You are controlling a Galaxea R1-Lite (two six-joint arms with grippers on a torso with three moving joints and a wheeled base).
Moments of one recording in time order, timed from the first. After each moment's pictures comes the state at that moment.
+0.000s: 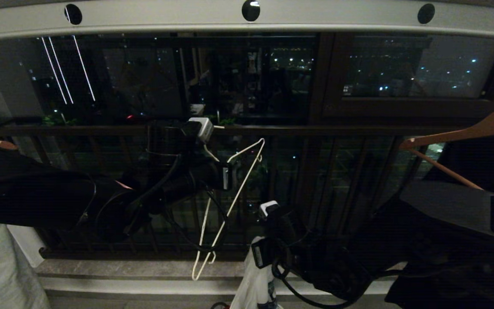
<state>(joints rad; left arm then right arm) -0.55 1.86 -1.07 -0.58 0.06 -0.15 0.72 2.27 -1.04 -0.63 -0.22 0.19</state>
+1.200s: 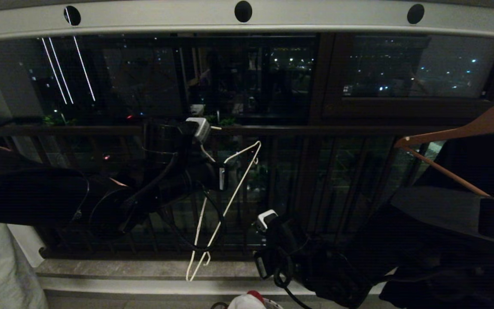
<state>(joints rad) -0.53 1.84 -1.07 -0.53 0.06 -0.13 0.73 2.28 -0.99 -0.64 -0.23 0.11</state>
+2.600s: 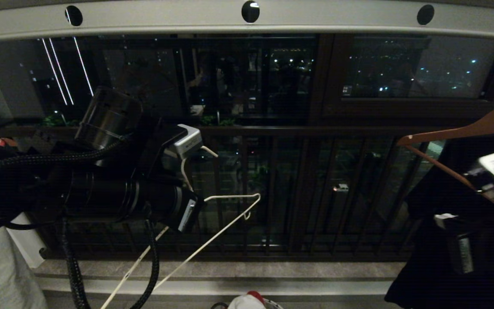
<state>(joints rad) -0.61 1.53 -1.17 0.26 -0.01 0.03 0.57 1.13 -0.74 0.15 -0.60 0.06</state>
